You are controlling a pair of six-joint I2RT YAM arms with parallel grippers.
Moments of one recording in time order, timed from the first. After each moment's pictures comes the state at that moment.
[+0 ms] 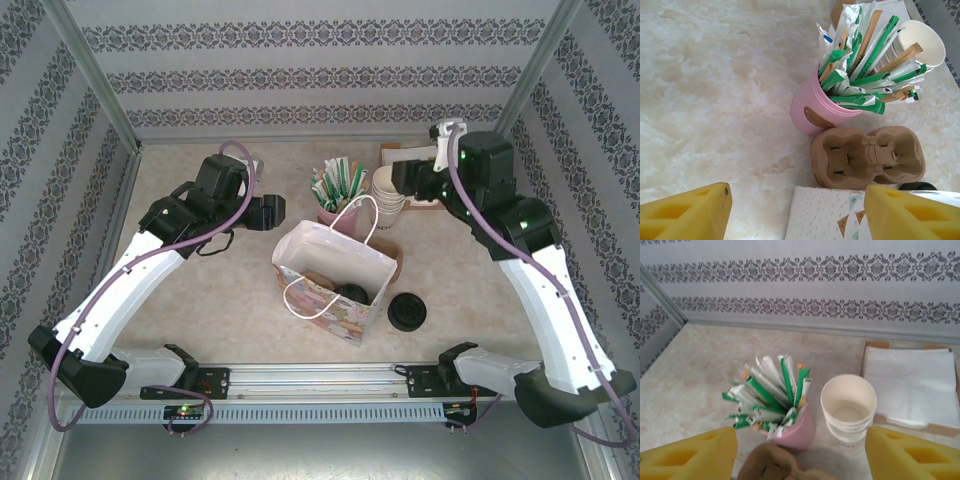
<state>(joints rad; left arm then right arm) -0.54 1.26 1.44 -0.91 -0.01 -0.40 0.35 1.17 1.59 -0.87 -0.04 0.21</state>
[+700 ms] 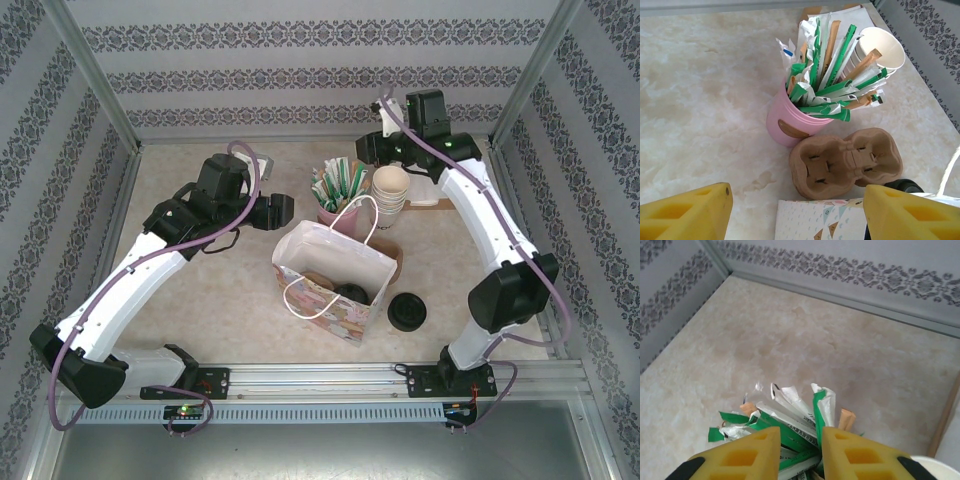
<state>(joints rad) -0.55 1.26 1.40 -0.79 0.08 -0.33 0.28 1.69 1.78 -0.75 -0.45 0.02</state>
